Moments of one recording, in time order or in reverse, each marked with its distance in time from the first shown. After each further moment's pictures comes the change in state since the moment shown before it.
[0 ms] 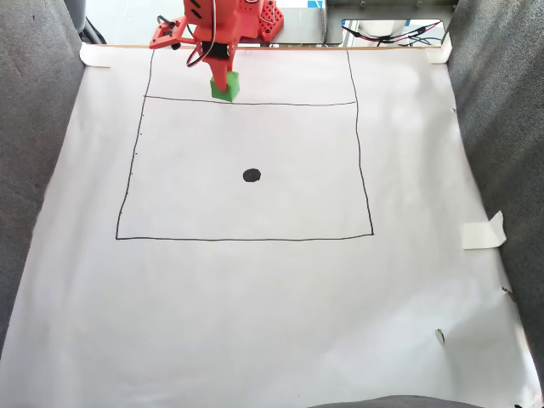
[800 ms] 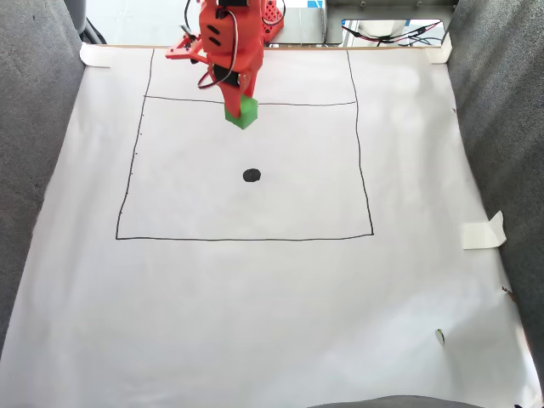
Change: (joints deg) arm -8.2 -33.4 -47.5 16.0 22.9
